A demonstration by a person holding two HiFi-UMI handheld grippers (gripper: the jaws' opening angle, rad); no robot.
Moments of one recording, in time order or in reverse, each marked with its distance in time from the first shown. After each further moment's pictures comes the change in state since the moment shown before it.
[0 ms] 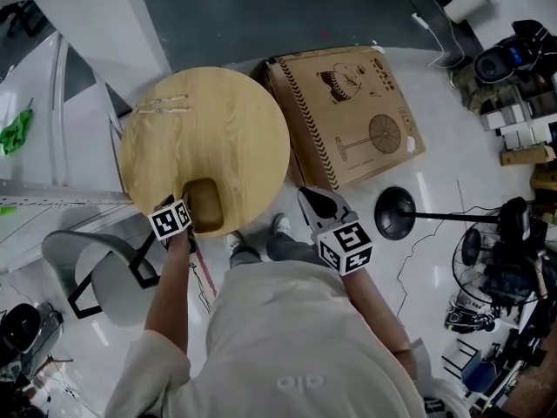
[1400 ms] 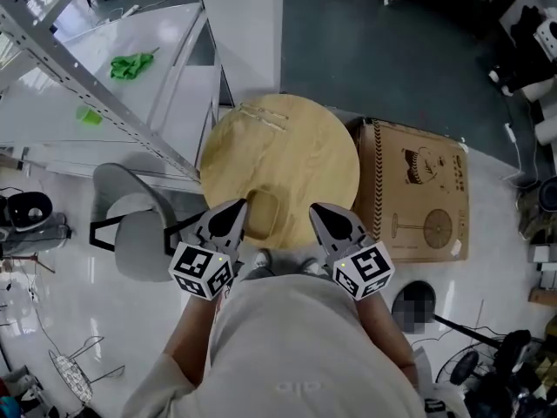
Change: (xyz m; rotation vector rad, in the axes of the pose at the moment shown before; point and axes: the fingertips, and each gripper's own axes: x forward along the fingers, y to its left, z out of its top) left arm -0.273 -0.128 0.121 0.162 -0.662 -0.212; right arm 0.038 0.110 0.115 -0.185 -0.185 0.510
